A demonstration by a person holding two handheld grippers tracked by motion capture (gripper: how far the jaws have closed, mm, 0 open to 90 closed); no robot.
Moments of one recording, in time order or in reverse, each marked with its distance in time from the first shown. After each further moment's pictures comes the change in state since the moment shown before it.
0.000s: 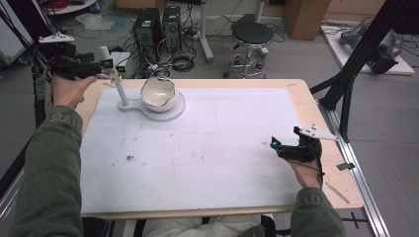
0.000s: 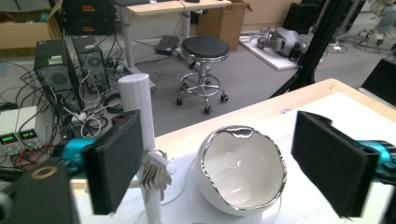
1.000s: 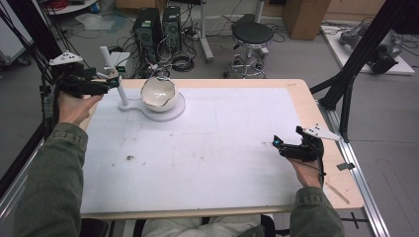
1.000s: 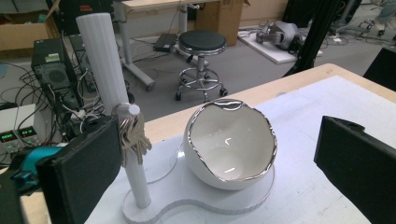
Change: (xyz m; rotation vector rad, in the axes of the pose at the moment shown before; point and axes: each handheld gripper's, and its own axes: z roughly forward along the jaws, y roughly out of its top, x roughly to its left) left arm -0.022 -0.039 -0.006 0.002 -0.001 0.033; right arm -0.004 0.001 -0.003 -0.021 -0.012 0.044
